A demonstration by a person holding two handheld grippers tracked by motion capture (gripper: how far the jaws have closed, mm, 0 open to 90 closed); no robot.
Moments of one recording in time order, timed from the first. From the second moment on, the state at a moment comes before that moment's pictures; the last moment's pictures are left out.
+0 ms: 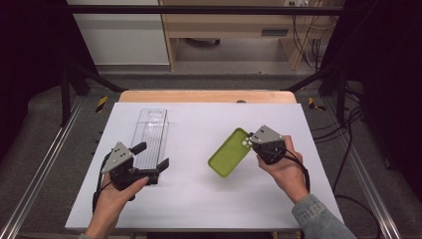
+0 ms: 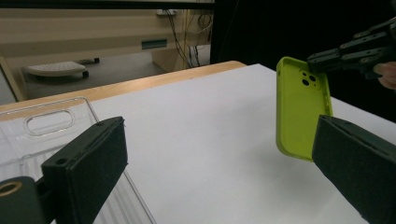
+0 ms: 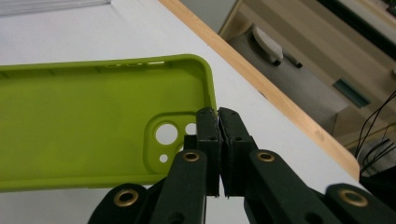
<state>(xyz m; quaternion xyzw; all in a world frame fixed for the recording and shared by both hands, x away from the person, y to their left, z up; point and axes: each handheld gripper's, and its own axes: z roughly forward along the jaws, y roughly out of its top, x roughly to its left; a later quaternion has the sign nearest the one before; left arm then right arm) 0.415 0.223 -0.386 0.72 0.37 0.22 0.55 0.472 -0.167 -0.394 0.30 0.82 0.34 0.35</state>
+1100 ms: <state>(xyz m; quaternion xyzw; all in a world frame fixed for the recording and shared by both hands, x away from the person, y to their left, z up) 0.447 0.152 -0.365 0.78 0.31 0.22 0.50 0.460 -0.128 -0.380 0.22 0.81 0.34 0.43</state>
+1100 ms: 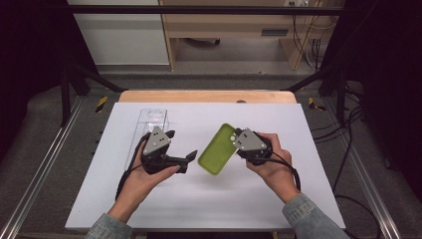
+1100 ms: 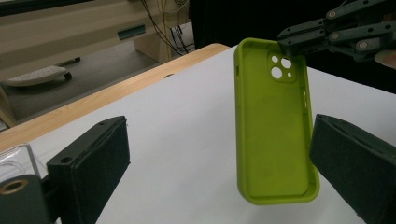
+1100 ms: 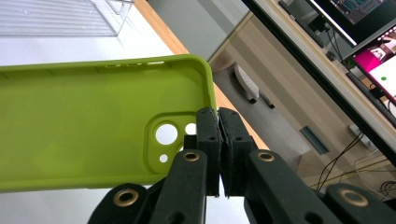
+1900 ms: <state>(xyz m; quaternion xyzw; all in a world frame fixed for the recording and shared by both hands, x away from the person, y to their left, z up) 0.469 0.107 -0.368 0.82 0.28 0.18 0.46 0.440 -0.117 -0.389 0.17 0.80 0.34 0.46</state>
